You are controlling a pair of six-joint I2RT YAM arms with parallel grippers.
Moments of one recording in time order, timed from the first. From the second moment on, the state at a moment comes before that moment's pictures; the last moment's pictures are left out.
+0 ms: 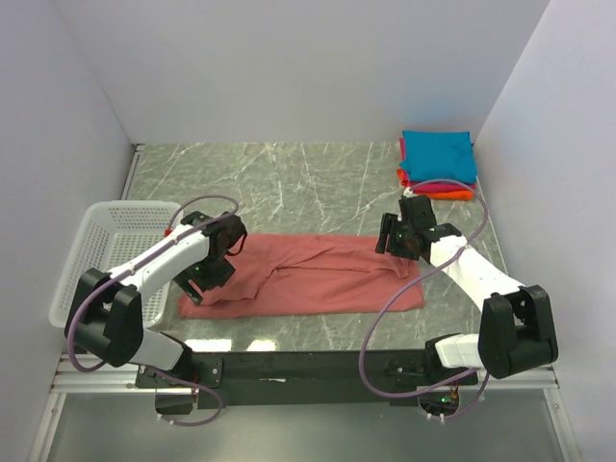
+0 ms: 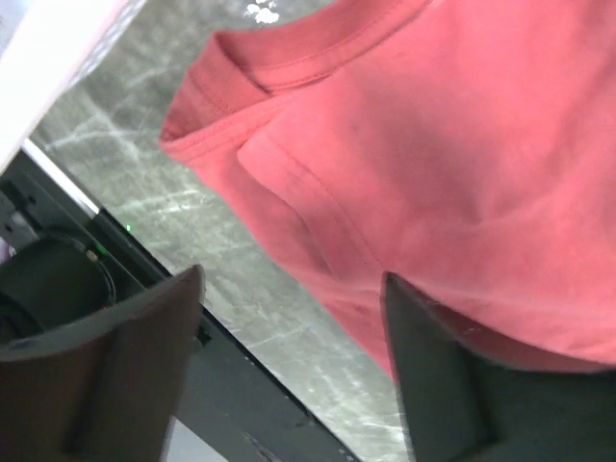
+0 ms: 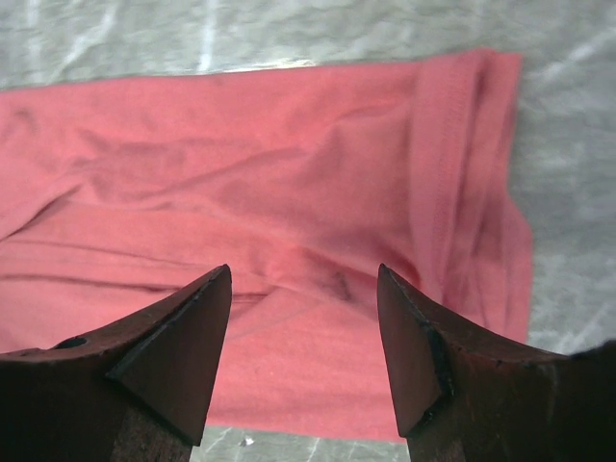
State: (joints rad) left arm -0.47 1.42 0.98 -1.26 -0.38 -1.37; right arm 0.24 1.31 0.81 -0.46 -0.01 0.41
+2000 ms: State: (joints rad) left arm -0.30 2.53 2.27 -0.63 -0.13 -0.70; right arm 0.30 1.43 0.70 -0.37 -0.23 0.45
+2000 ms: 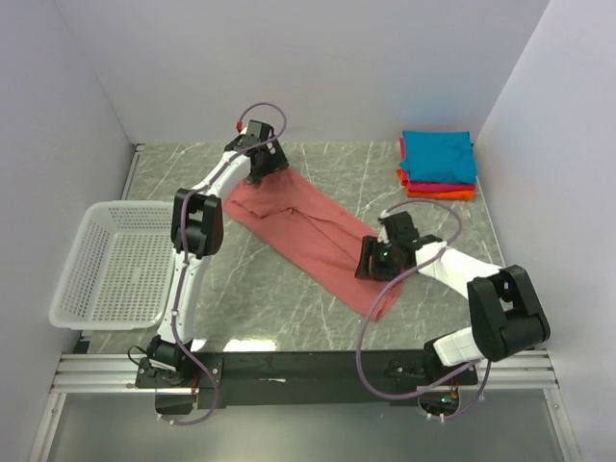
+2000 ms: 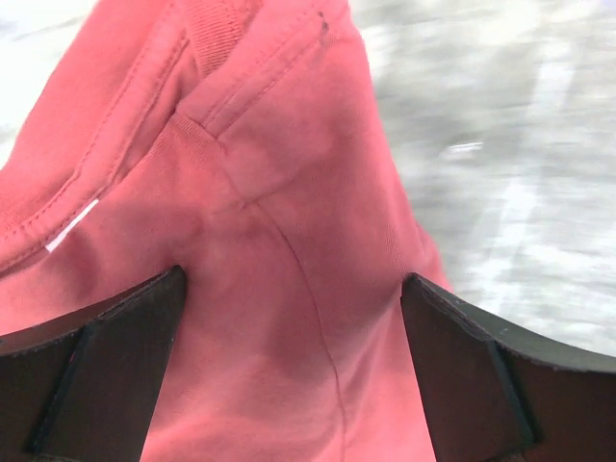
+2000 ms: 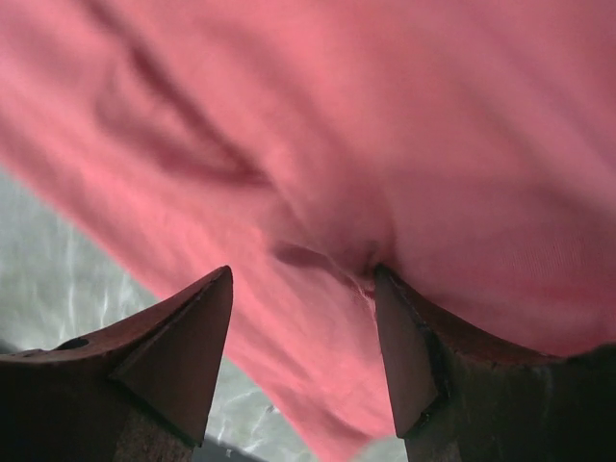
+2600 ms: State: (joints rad) left arm -0.44 2.70 2.38 -0.19 0.12 -0.80; right arm 1.11 1.57 0.82 -0.30 -0.41 0.52
